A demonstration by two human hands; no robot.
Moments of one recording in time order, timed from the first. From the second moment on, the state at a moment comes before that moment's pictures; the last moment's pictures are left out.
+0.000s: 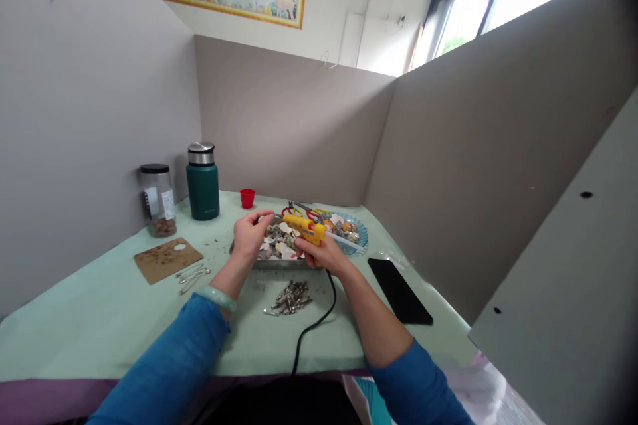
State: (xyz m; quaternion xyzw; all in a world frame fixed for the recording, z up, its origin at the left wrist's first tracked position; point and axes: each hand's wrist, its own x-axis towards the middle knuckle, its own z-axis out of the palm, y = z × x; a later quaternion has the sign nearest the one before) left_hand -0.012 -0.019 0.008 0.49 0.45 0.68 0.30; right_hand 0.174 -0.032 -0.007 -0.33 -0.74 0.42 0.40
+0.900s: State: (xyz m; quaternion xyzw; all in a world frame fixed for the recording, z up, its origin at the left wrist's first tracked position) left_hand -0.012 -0.019 0.007 0.49 0.46 0.68 0.30; right_hand 0.175 -0.027 -0.012 -0.34 -0.75 0.40 0.40
